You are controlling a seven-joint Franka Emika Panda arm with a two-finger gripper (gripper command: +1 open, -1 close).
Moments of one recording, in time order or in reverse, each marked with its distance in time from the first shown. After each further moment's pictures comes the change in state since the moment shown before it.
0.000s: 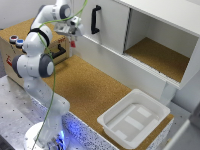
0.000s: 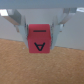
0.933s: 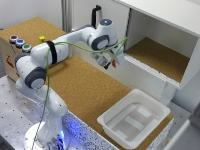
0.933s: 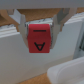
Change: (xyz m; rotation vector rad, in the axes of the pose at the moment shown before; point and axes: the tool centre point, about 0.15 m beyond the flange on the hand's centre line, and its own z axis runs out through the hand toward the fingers) arm 0.066 0.269 0.062 0.006 0.222 0.480
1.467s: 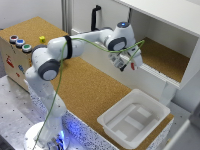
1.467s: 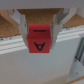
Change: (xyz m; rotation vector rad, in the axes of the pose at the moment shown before) arm 0.095 0.023 0.048 -0.039 0.002 -0.057
